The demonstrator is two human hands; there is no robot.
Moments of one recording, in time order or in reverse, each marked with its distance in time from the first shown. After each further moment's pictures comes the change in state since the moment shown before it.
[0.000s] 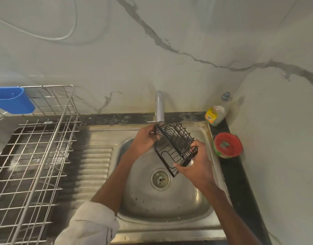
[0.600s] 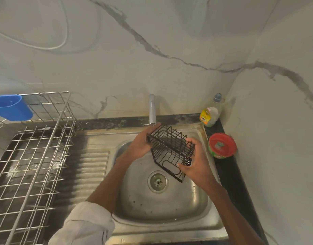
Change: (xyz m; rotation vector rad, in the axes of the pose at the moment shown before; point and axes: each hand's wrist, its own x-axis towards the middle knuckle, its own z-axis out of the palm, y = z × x) left_hand -0.021 0.028 0.003 0.133 -0.115 0.152; right_hand 0.010 0.021 -0.018 0.218 -0.127 -0.016
